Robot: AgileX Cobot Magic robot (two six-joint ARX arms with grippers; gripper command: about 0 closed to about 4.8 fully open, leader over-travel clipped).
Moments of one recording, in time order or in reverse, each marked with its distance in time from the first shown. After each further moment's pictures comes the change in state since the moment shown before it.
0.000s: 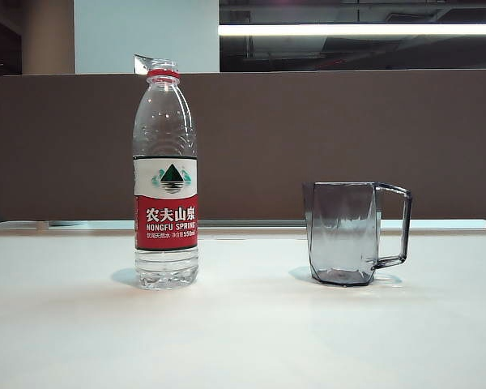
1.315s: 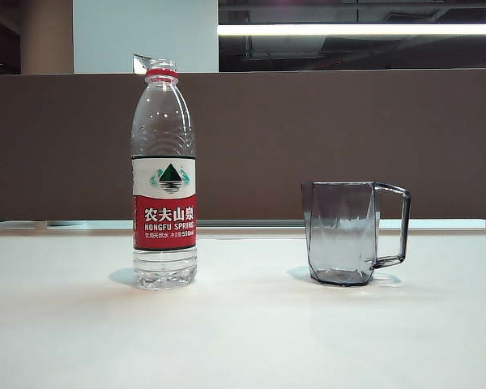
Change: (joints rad) left arm -0.023 0.004 0.035 0.019 0.000 -0.158; right arm 0.002 0.225 0.317 -0.029 -0.002 0.027
